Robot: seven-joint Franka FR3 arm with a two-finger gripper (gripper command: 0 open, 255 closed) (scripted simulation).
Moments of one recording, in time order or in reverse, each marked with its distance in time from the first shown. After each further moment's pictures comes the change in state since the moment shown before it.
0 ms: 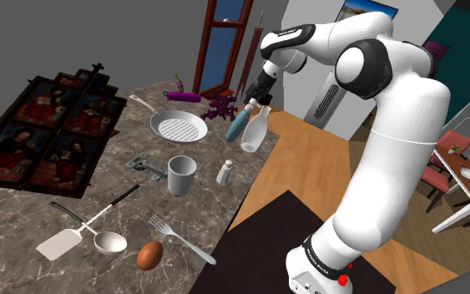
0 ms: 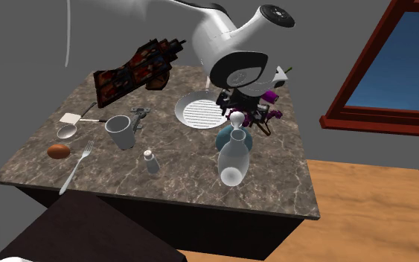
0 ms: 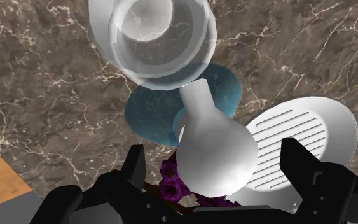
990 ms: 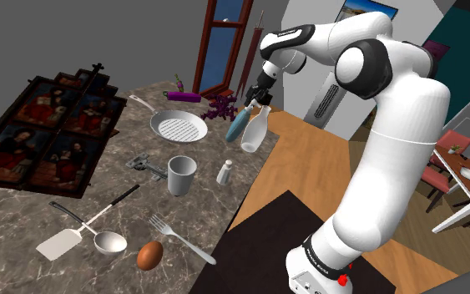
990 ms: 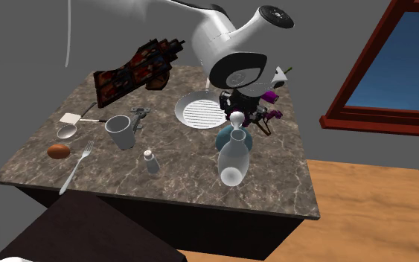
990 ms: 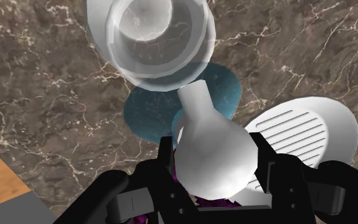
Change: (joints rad) arm 0.002 0.000 0.001 -0.004 0.001 0.006 0.000
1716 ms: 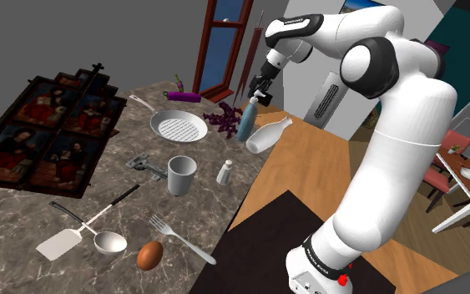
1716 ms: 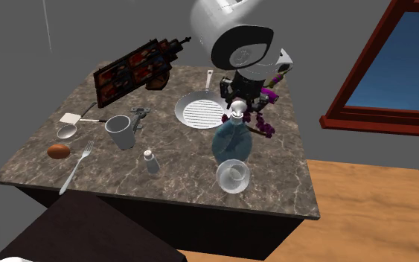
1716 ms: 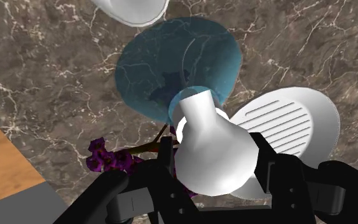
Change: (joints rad) arm 0.002 -0.033 -0.010 0.070 -0.030 -0.096 0.037
